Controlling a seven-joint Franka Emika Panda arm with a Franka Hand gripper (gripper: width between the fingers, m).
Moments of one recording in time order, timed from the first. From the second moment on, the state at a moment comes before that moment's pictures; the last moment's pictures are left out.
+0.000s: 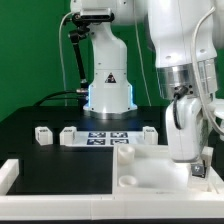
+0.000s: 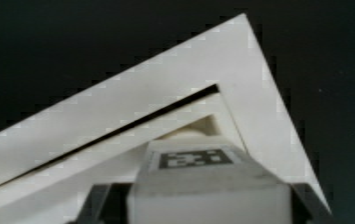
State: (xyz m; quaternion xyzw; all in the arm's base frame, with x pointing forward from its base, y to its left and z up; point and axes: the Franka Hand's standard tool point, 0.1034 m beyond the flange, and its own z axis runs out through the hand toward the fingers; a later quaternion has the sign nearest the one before) arm 0.633 0.116 0.065 -0.52 0.85 0.06 0.08
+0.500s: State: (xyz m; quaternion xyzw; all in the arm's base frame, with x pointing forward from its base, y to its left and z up) arm 0.632 0.116 0.063 -0.53 0.84 0.05 0.07
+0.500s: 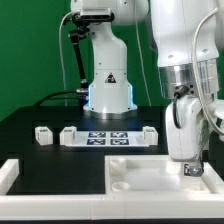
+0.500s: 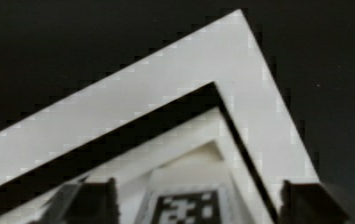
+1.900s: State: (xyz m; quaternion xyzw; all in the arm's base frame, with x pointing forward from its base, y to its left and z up) arm 0.609 0.125 0.110 -0.55 0.83 0.06 0.09
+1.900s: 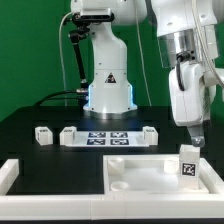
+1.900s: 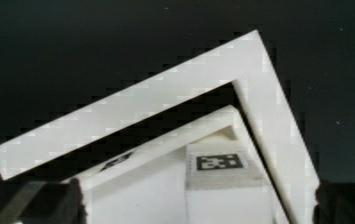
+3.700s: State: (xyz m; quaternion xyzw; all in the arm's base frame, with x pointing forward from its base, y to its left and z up) arm 0.477 0.123 0.087 -0.97 0.23 0.03 0.08
